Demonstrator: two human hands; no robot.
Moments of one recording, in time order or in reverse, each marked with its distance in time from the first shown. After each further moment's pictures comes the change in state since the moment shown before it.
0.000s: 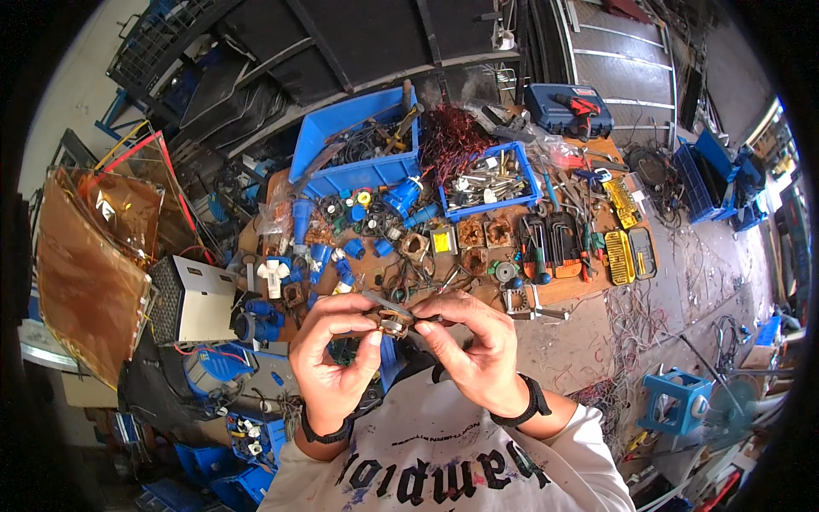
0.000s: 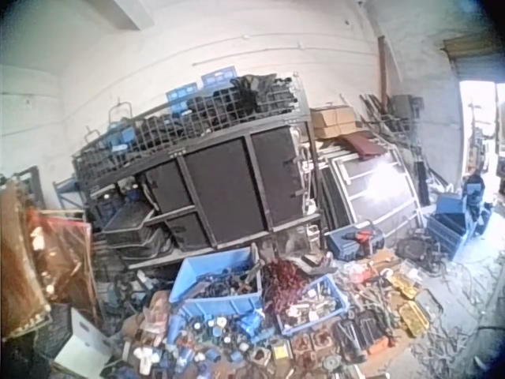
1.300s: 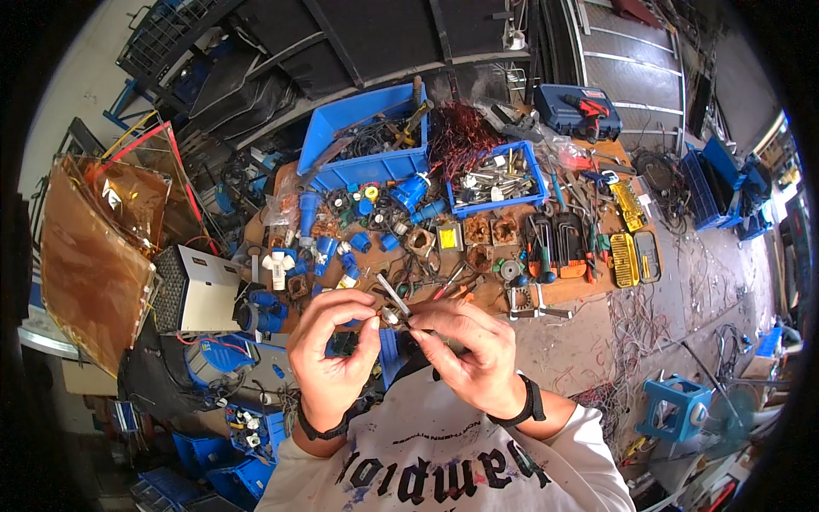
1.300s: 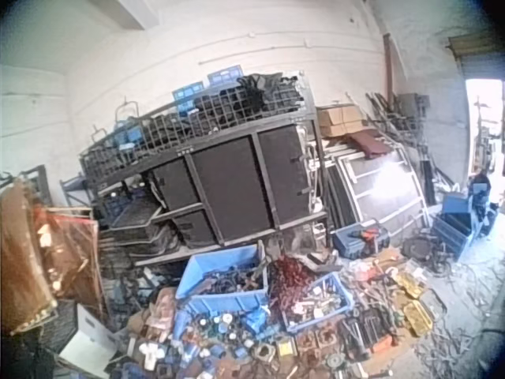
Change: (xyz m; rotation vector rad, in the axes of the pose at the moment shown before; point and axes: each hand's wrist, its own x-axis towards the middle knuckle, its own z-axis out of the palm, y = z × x) left_hand -0.004 0.006 -0.004 0.208 0.044 0.041; right_hand -0.004 -0.005 0.002 -0.162 -0.092 -0.235
